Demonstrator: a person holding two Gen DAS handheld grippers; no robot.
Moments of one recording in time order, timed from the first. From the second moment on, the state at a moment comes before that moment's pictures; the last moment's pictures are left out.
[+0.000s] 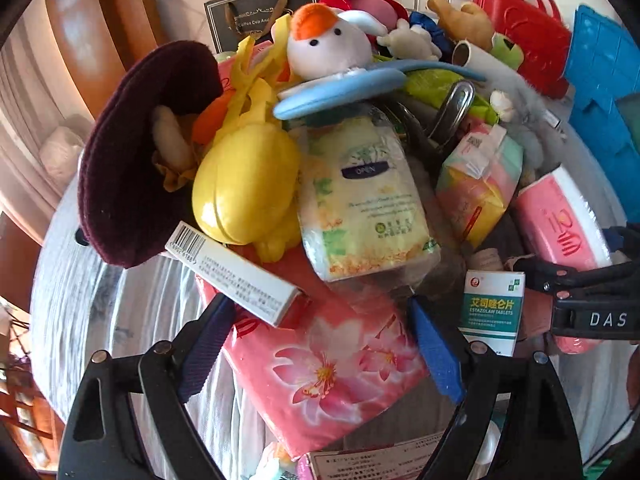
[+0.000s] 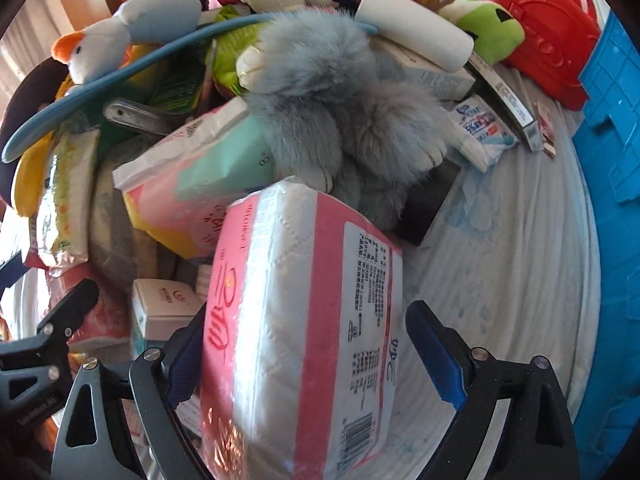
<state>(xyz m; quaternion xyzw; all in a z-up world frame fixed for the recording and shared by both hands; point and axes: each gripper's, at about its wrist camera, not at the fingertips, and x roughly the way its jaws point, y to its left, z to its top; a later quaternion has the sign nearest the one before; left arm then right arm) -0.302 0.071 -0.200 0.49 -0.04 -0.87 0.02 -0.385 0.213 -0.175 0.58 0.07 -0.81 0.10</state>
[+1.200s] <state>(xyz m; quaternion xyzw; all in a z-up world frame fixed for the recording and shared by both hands) -0.238 0.010 -0.159 0.42 -0.03 -0.90 -0.01 -0.330 0.227 -0.097 0.49 0.03 -0.87 0.09</state>
